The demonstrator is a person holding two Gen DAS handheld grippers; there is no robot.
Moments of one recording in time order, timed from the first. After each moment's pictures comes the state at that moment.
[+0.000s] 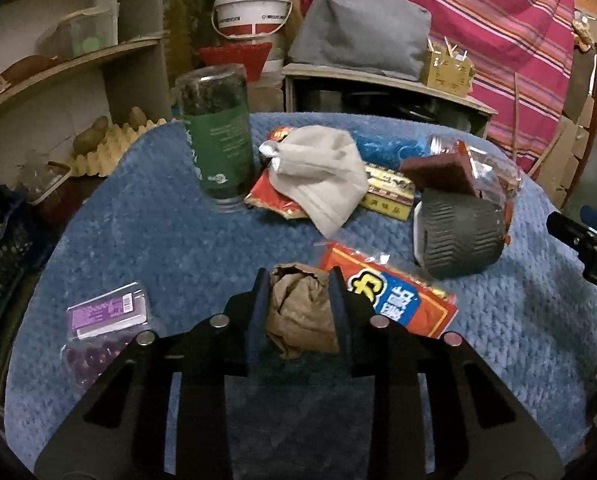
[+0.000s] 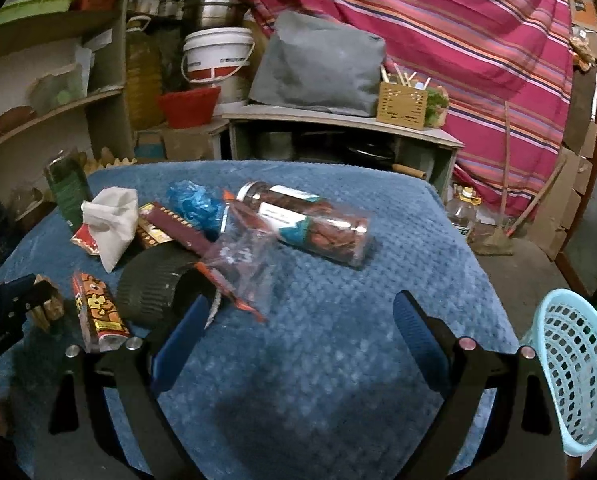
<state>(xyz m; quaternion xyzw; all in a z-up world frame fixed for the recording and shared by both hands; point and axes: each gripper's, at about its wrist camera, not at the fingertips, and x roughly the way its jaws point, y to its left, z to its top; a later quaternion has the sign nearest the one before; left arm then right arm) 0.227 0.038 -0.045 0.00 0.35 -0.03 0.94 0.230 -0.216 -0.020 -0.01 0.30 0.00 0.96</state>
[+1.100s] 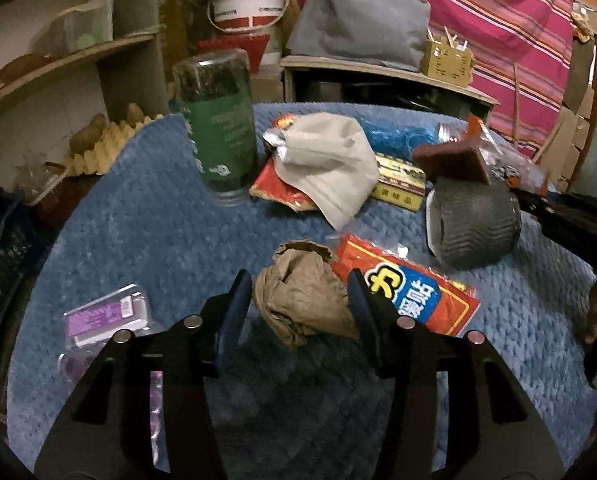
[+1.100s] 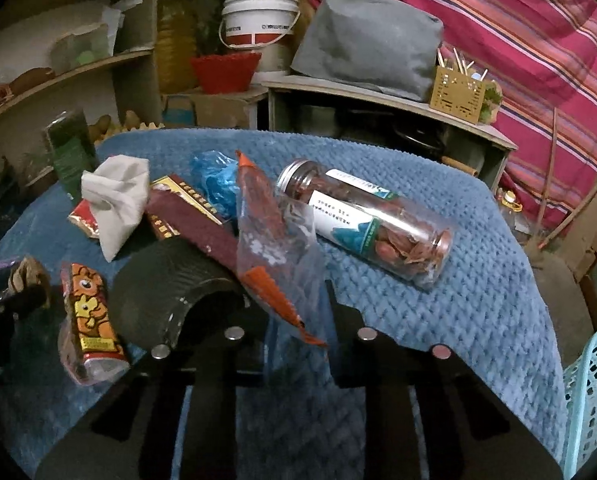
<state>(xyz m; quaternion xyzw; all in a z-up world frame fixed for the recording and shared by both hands) 0.235 0.044 -0.051 0.01 0.36 -0.03 0.93 0.284 -0.190 -0.042 -0.05 0.34 0.07 0.94</state>
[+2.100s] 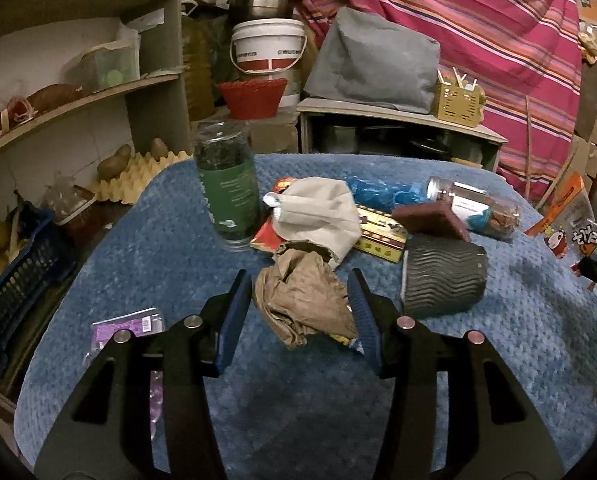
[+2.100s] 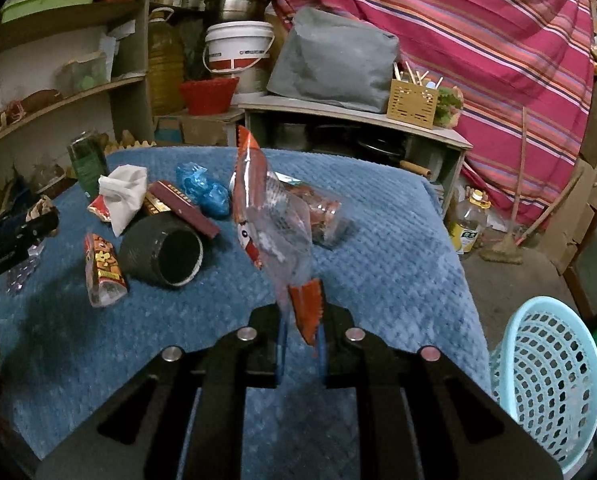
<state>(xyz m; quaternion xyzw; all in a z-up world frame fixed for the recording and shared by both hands) 0.211 0.017 -0.013 0.00 0.29 0.01 0.96 0.198 -0.267 -0.010 -0.04 0.31 0.05 0.95</state>
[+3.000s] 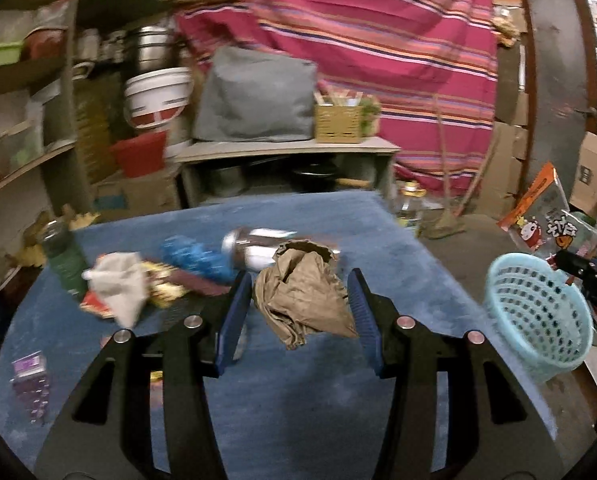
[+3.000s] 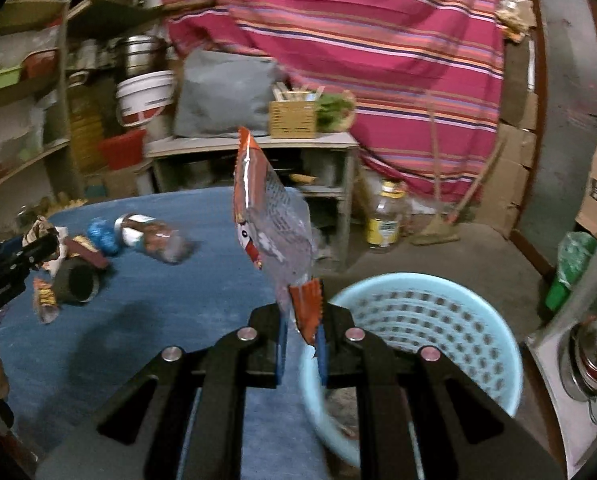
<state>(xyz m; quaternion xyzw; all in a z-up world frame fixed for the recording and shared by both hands) 0.187 -0.187 0.030 0.05 0.24 -0.13 0.96 0.130 -0.443 0.023 0.04 0.26 -0.07 0.96</state>
